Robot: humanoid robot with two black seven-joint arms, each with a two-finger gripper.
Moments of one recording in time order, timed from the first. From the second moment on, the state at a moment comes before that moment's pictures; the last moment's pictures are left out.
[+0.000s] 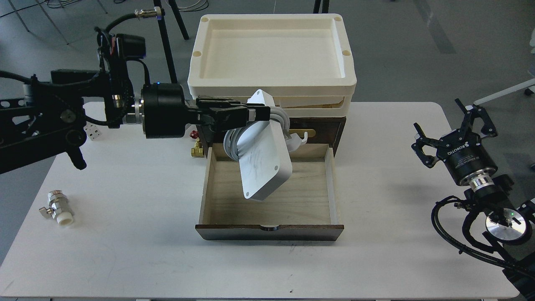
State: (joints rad) left arm -1.26 0.80 -0.01 -1.57 1.15 -0.21 -0.49; right arm 0.27 -0.47 1.05 1.04 0.03 0.41 0.27
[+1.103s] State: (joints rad) left arm -0.92 0.54 0.00 -1.26 1.23 -0.03 -0.49; right arm 0.27 -0.47 1.05 1.04 0.03 0.41 0.27
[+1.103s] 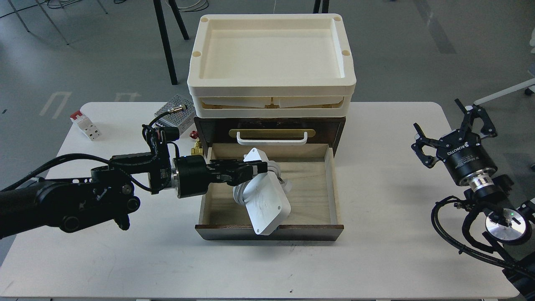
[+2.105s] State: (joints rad) left arm -0.89 0.32 0.00 -0.92 1.22 -0.03 -0.49; right arm 0.27 -0.47 1.05 1.04 0.03 0.41 0.27
